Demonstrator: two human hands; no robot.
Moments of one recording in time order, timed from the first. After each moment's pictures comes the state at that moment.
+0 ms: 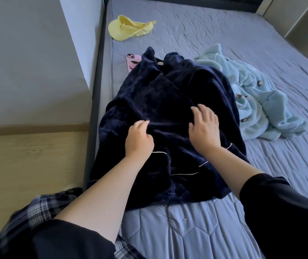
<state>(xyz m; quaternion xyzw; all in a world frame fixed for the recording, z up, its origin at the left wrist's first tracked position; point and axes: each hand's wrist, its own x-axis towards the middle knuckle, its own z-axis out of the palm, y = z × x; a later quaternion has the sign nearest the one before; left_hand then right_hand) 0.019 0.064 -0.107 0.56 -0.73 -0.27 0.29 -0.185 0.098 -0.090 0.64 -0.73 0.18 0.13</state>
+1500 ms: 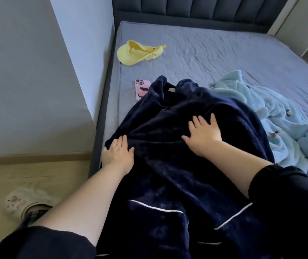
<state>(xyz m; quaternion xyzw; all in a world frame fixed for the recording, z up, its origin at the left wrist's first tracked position) 0.065 -0.079 -0.142 0.64 -0.76 -0.11 -0.06 -0.190 -0.056 -0.075 0.64 -0.72 -0.23 0.09</state>
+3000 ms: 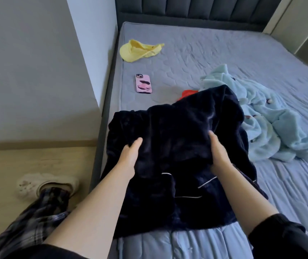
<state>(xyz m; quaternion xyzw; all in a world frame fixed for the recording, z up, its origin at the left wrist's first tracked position) 0.048 0.031 -0.105 0.57 -0.24 -0.71 0.35 -0.198 0.086 -0.088 0.15 -0.67 0.57 -0.46</state>
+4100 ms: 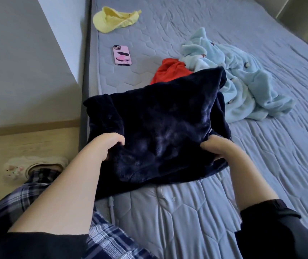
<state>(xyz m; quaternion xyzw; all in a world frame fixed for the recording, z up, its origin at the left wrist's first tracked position) 0.074 0.076 -0.089 0.70 -0.37 -0.60 0.08 -0.228 0.184 -0.078 0.39 -0.85 0.05 -0.35</state>
